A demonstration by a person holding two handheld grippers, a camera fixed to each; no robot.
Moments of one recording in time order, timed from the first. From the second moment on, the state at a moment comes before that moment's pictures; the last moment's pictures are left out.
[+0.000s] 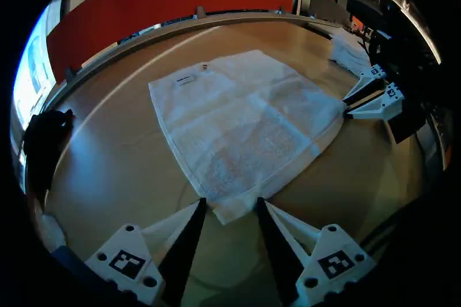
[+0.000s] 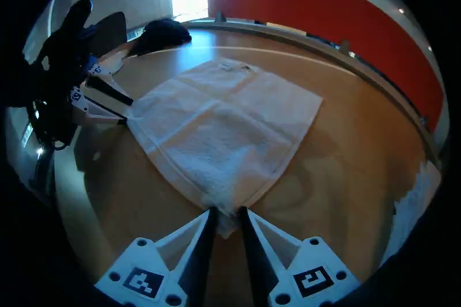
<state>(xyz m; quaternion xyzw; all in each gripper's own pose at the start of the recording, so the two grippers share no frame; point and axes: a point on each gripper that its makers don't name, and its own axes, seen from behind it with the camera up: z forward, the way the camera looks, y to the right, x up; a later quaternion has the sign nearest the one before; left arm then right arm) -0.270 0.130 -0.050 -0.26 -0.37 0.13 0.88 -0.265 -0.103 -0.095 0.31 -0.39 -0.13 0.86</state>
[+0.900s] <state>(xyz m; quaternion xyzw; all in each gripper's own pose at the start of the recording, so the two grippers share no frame) -0.244 0.129 -0.059 -0.21 -0.38 0.09 0.90 -0.228 -0.109 -0.095 0.31 -0.37 -0.12 0.87</state>
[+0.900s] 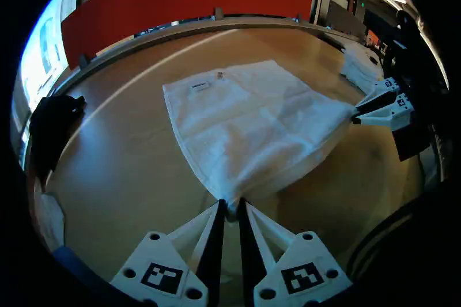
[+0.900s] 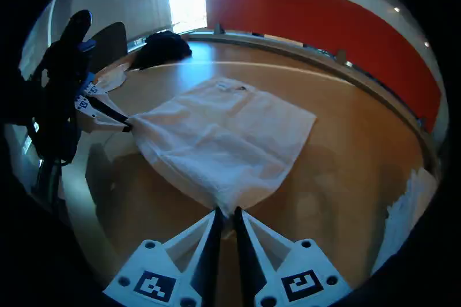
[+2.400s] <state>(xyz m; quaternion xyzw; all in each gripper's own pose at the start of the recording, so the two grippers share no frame) -0.152 0.133 -0.124 -0.21 -0.40 0.06 0.89 -0.129 -0.110 -0.148 0.33 -0.36 -0.12 0.87</state>
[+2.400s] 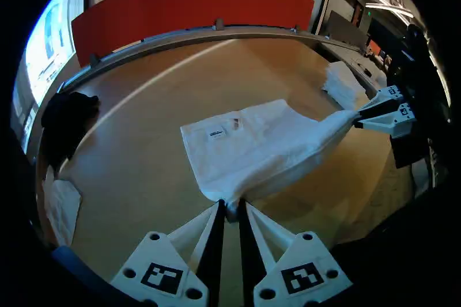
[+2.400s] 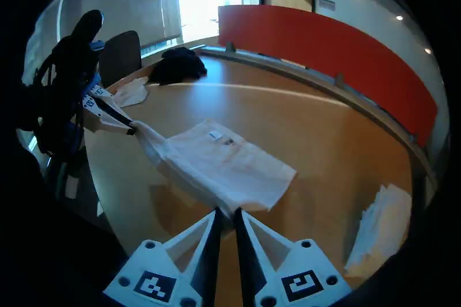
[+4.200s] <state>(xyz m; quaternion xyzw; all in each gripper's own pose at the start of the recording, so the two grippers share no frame) -0.234 0.130 0.017 -0.19 -0.41 0.11 0.88 -0.224 -0.092 -0.026 0.27 -0.43 -0.12 0.85</state>
